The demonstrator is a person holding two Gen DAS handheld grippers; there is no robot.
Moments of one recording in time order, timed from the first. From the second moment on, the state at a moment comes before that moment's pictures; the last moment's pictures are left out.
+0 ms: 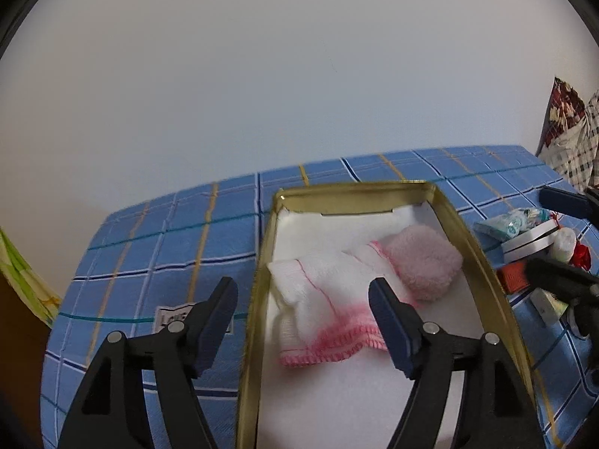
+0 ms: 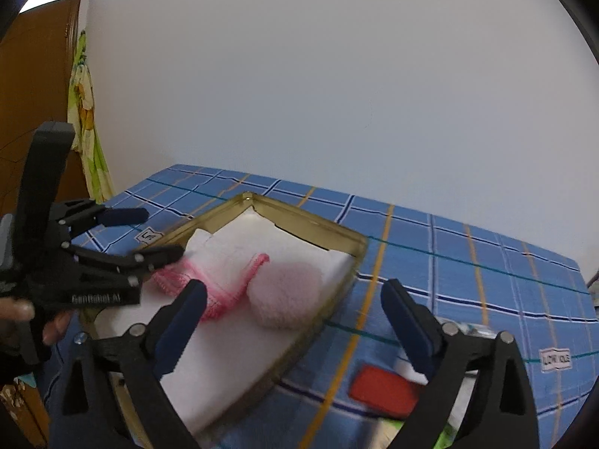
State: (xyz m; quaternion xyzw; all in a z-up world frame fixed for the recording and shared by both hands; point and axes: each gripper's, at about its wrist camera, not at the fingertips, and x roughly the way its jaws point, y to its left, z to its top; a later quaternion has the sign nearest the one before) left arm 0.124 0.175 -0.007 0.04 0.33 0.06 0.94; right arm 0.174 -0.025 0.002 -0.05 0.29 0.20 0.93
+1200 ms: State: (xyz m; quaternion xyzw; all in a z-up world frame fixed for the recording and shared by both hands) left arm 0.056 0.008 -0.050 0.07 0.28 -0.05 0.96; right arm 0.066 -0.160 -0.062 -0.04 0.31 0.11 0.94
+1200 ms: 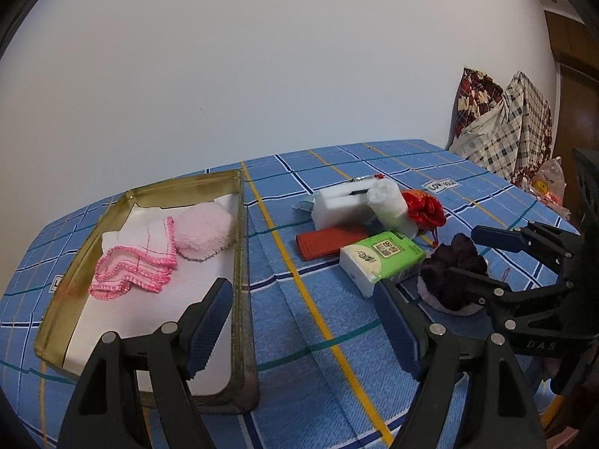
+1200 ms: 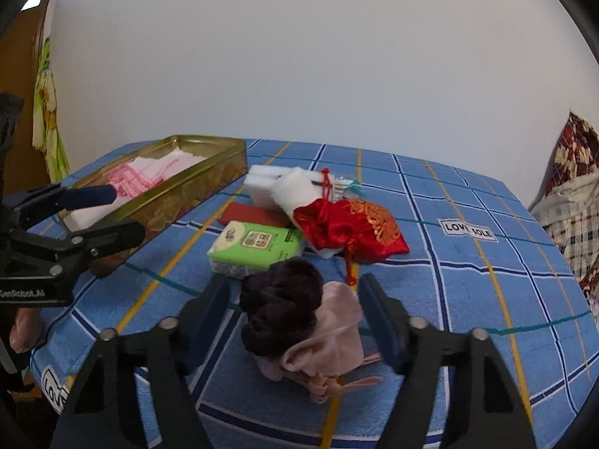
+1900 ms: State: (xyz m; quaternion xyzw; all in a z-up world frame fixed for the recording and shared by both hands) left arm 0.062 -0.006 -0.056 0.09 0.29 -0.06 0.95; right arm 0.059 -0.184 -0.052 0.03 0.28 0.16 0.95
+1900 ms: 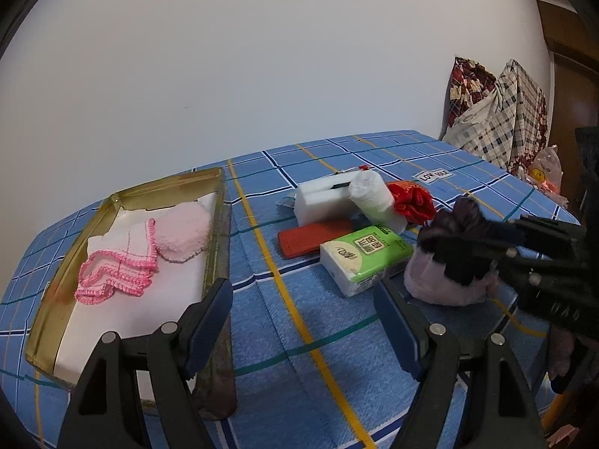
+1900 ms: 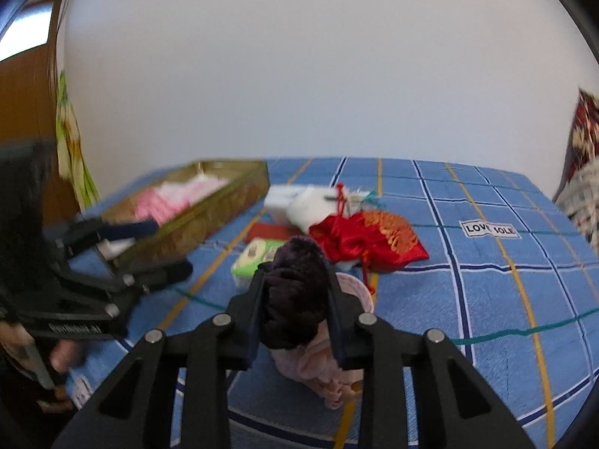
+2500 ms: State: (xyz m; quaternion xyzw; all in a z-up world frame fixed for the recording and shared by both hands) left arm 0.066 -0.036 -0.062 0.06 0.28 -0.12 0.95; right arm 0.055 -0.194 -0.056 0.02 0.30 0.13 0.95
